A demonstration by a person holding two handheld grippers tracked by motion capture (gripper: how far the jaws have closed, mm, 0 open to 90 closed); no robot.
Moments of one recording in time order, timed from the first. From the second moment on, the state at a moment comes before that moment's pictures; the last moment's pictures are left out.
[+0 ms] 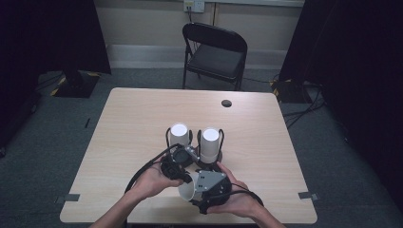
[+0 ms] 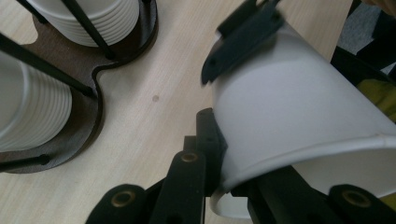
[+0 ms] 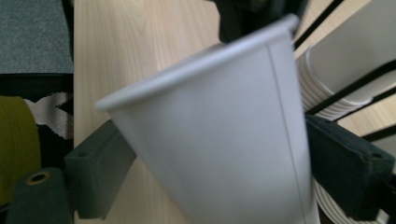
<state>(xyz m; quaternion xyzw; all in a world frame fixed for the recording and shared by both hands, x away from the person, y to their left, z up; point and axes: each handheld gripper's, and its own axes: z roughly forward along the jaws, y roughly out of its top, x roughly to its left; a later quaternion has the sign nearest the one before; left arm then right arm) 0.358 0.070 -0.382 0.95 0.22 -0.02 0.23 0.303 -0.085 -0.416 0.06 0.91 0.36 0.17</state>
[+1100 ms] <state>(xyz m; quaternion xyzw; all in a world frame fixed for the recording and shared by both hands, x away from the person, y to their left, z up) 0.362 0.078 -0.384 0.93 0.26 -0.04 0.26 0.293 -0.074 -0.414 0.03 0.89 0.40 0.23</state>
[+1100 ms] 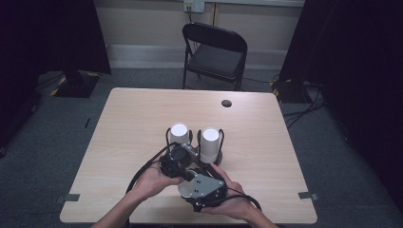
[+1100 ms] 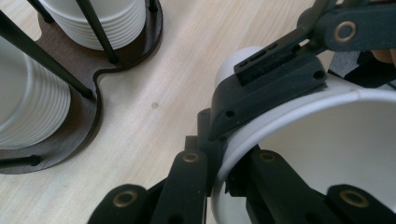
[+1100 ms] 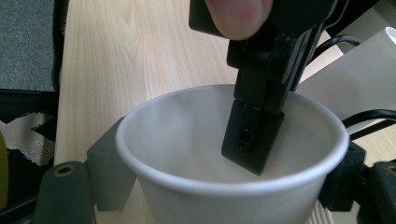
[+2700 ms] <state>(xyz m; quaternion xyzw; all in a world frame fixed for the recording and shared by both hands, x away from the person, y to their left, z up) 0.343 0.130 -0.392 0.86 0.33 0.04 0.39 0.308 -0.109 -0.418 0.12 0.87 0.42 0.23</state>
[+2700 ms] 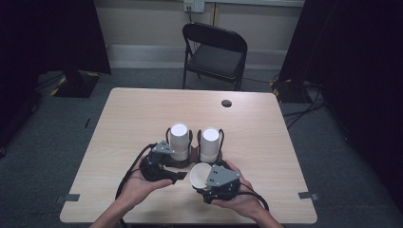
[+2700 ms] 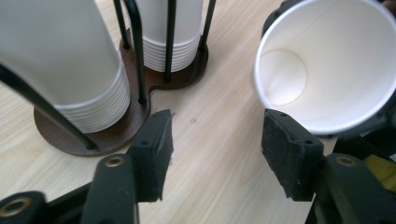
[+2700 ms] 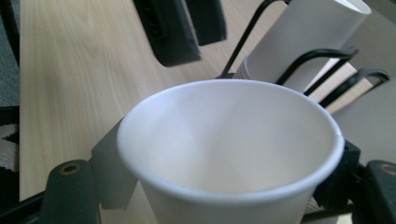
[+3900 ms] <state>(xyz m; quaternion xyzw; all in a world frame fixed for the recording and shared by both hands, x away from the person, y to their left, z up) 0.334 0.159 -0.437 0.84 0.33 0.08 0.42 0.328 -0.164 -0.421 0.25 0.82 0.46 0.21</state>
